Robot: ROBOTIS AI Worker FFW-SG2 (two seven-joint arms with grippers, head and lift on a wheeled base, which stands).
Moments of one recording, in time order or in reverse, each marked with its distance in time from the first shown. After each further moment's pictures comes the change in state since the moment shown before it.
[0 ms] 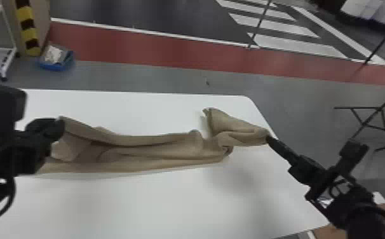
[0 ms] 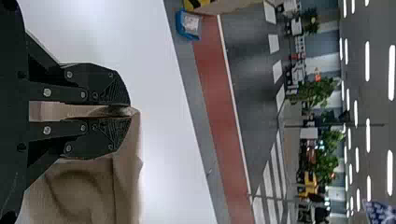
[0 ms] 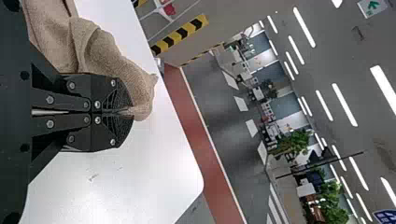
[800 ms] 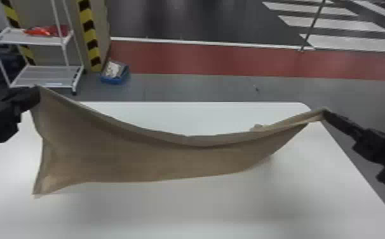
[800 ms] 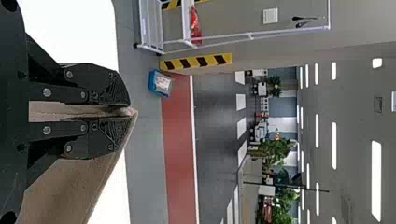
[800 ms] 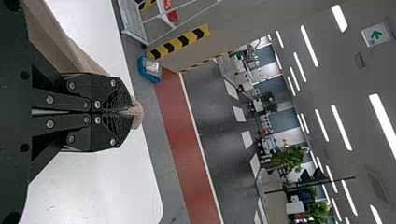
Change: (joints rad) left arm 0.022 0.127 0.398 -0.161 0.255 0.056 0.026; right arm -0.180 0.033 0.022 -0.172 0.116 0.221 -0.045
